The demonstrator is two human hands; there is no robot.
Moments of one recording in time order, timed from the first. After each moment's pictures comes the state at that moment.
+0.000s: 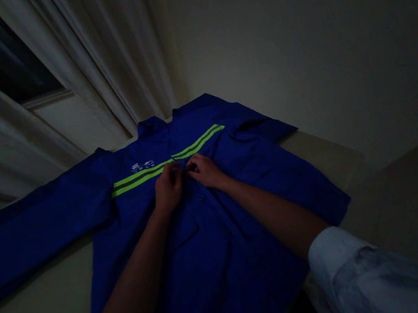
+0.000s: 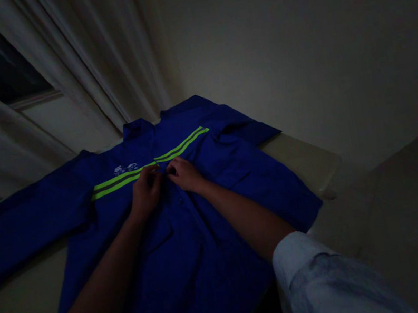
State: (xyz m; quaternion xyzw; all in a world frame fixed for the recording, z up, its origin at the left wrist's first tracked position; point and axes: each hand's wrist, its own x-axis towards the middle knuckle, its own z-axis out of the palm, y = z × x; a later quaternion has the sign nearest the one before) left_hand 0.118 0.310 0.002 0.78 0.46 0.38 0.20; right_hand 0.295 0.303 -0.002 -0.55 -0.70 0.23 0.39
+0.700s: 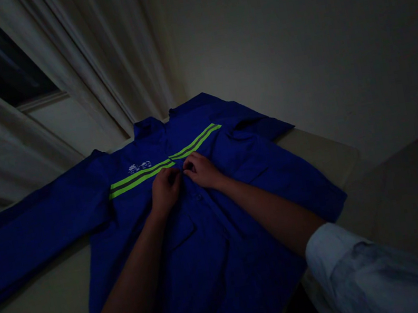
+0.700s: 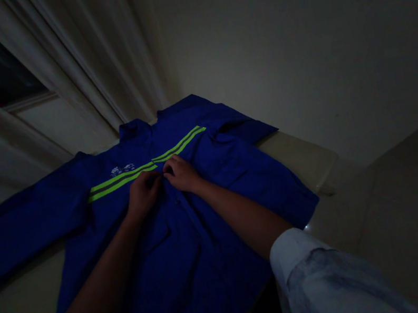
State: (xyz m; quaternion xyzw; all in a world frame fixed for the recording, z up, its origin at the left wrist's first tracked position) left_hand 0.116 0.314 -0.001 0.81 0.46 0.33 0.15; right_hand 0.293 0.298 0.000 -0.55 -0.70 0.20 0.39
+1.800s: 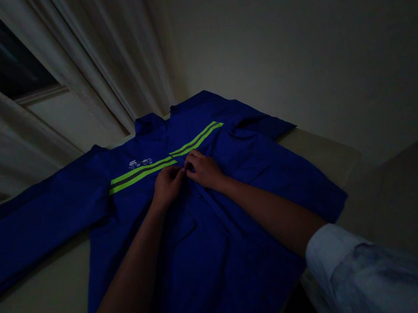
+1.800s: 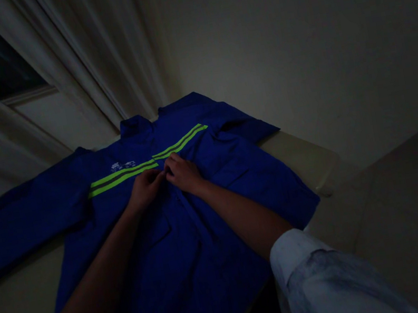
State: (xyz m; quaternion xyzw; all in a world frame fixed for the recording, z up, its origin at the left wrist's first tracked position) left_hand 0.117 0.330 -0.010 0.75 0.47 0.33 0.31; right_hand 0.290 0.289 0.005 -0.58 -0.73 0.11 0.34
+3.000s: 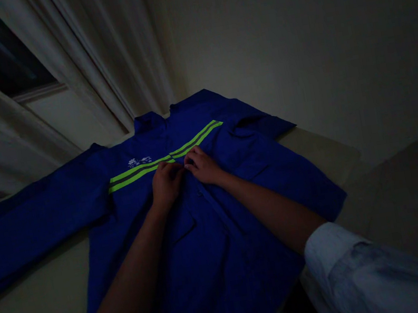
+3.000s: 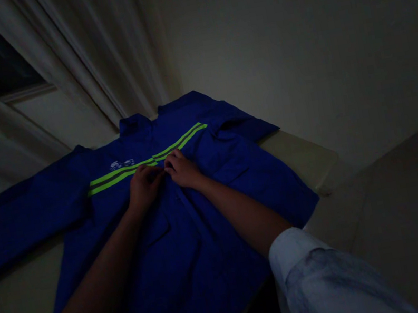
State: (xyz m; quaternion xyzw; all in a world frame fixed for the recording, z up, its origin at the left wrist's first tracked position) left_hand 0.117 0.316 -0.004 0.81 0.45 0.35 0.15; right_hand 0.297 0.302 -0.004 -0.55 -0.72 0.19 0.38
